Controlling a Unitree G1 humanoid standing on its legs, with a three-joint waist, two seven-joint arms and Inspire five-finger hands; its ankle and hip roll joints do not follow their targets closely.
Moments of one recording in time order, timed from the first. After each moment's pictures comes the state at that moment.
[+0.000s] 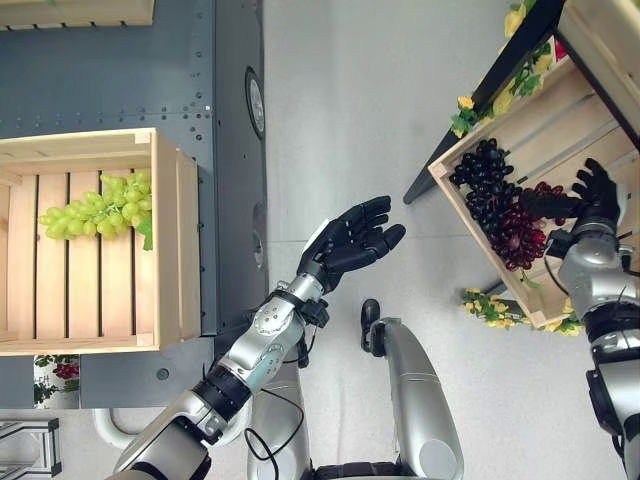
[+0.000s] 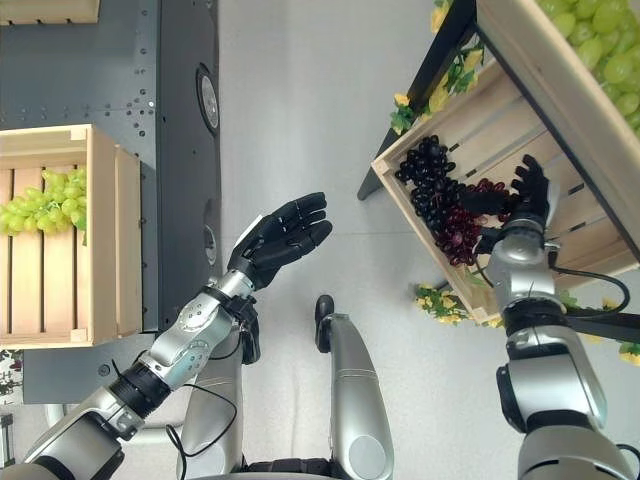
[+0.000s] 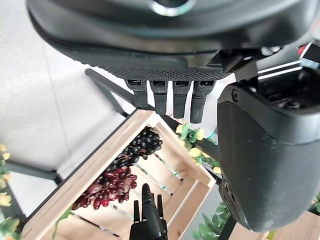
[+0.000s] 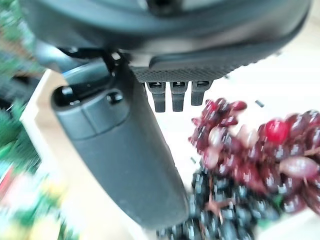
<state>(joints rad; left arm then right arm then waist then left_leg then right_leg) -0.45 0.42 -0.61 0.25 -0.76 -0.25 0.01 -0.74 -0.69 0.21 0.84 0.48 -0.05 -0.34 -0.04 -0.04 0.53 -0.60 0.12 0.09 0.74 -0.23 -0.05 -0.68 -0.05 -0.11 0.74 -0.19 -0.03</state>
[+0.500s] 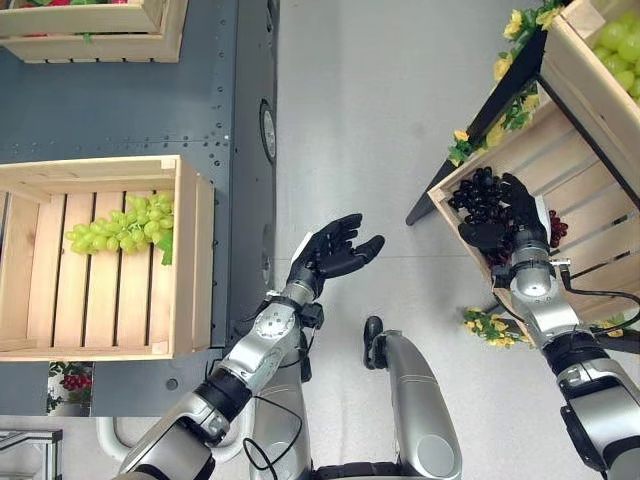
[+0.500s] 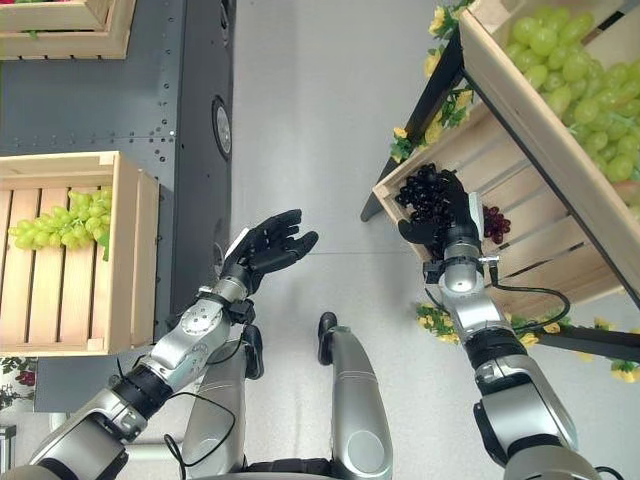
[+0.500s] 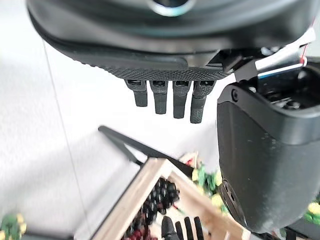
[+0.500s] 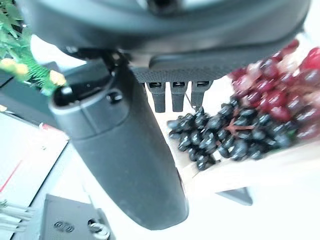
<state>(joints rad) -0.43 0.41 -0.57 0.33 -0.60 -0.16 0.18 -0.62 -0.58 0.30 0.71 0.26 -0.12 -0.35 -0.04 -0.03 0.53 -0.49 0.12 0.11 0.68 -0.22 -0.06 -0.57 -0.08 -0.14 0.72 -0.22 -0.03</state>
